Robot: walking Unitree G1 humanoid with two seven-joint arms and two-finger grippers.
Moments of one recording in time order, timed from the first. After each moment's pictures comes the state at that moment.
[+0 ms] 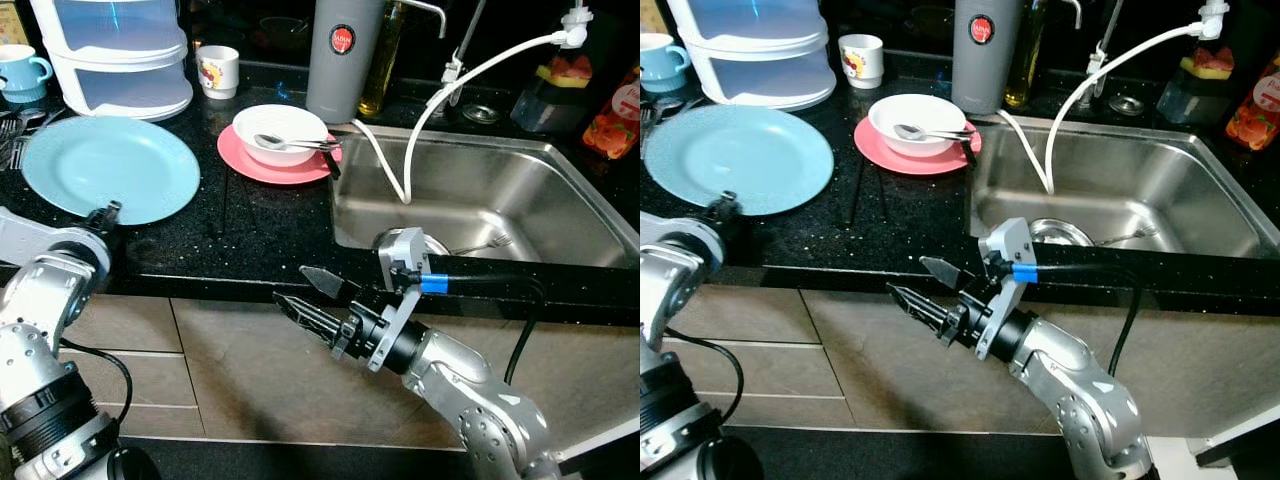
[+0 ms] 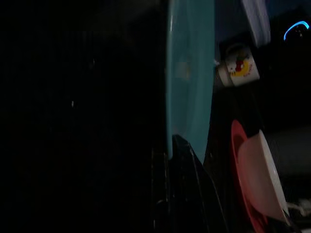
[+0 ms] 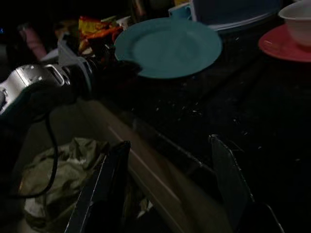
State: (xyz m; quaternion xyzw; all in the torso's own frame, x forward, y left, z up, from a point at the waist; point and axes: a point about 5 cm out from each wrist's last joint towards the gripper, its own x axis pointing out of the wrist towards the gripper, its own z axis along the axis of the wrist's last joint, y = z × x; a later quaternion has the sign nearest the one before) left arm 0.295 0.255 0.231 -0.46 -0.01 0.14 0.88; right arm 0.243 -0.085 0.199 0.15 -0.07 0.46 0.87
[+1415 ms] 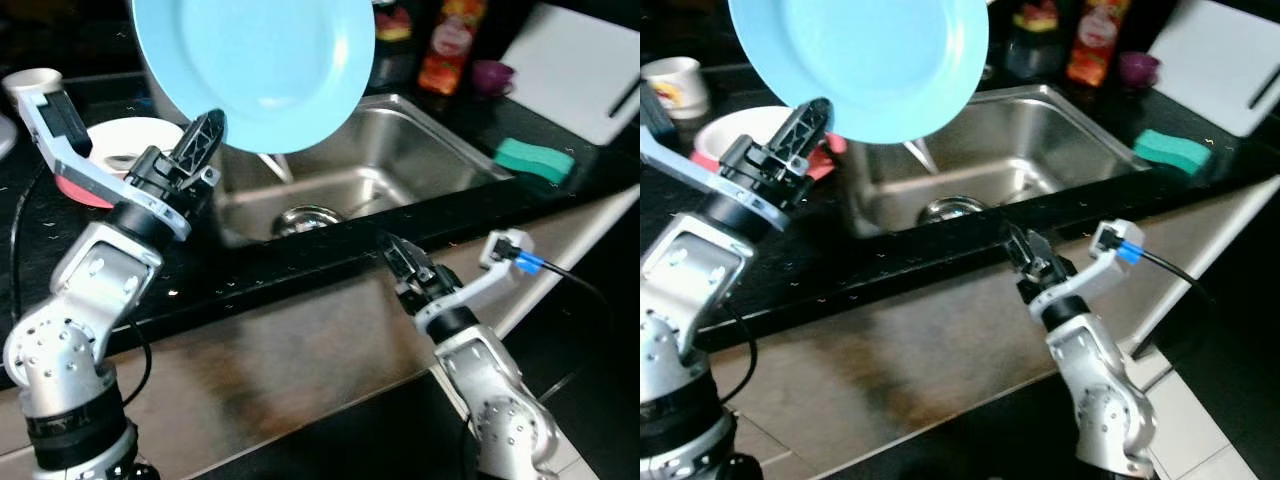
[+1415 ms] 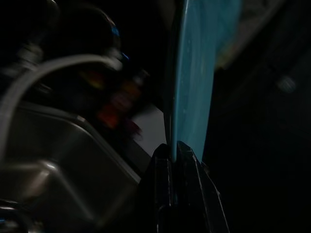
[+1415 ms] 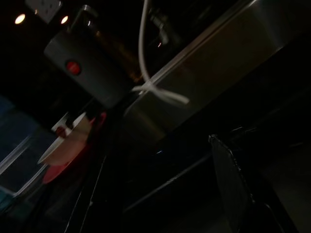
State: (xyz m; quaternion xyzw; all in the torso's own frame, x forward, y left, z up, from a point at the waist) left arm 0.267 0.153 0.298 -0.38 -0.14 -0.30 0.87; right arm 0.271 -0.146 0.185 0.35 -0.09 0.16 0.92
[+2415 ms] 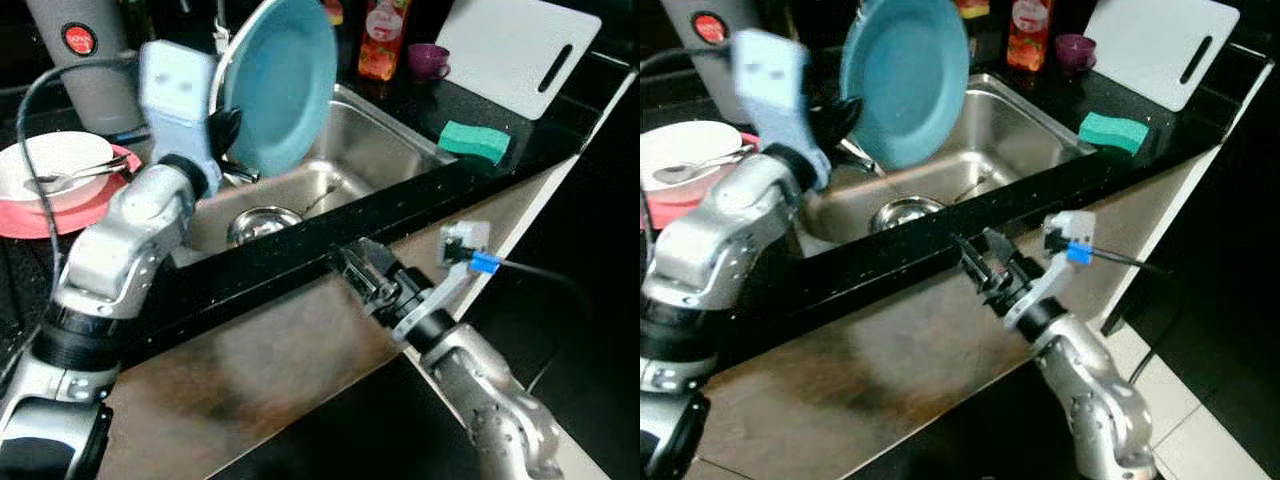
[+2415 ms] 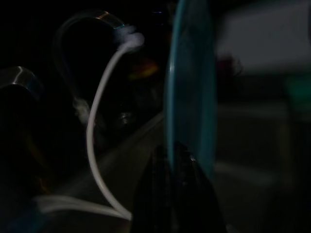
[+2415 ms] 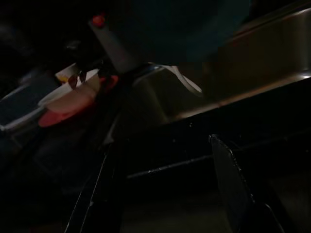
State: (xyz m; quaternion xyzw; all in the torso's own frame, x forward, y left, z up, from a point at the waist) left arm 0.350 0.124 0.304 0.20 -0.16 -0.18 0.95; right arm 0.253 -0.113 0.198 0.20 -0.09 0.29 0.93
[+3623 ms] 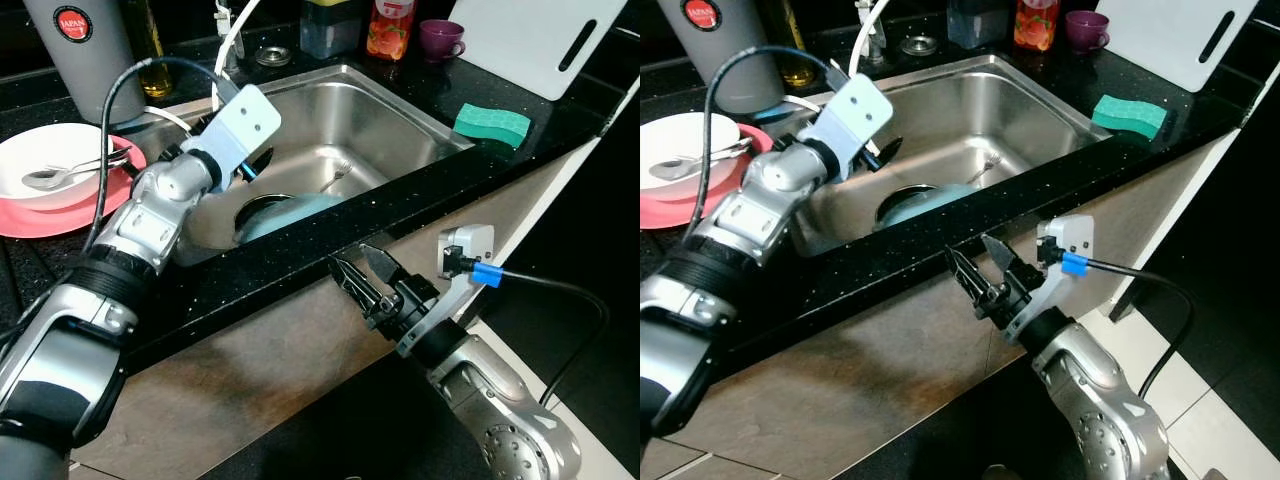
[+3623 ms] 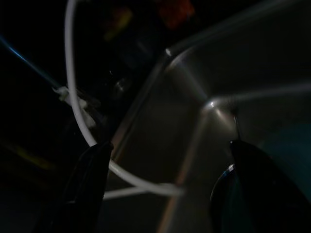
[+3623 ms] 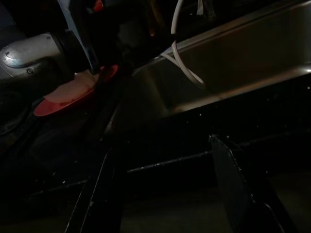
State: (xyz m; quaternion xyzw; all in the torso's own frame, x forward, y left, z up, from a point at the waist) left arm 0.393 0.138 0.286 0.34 -0.11 -0.20 0.91; right arm 0.239 -0.110 0.208 0.17 -0.10 0.30 0.93
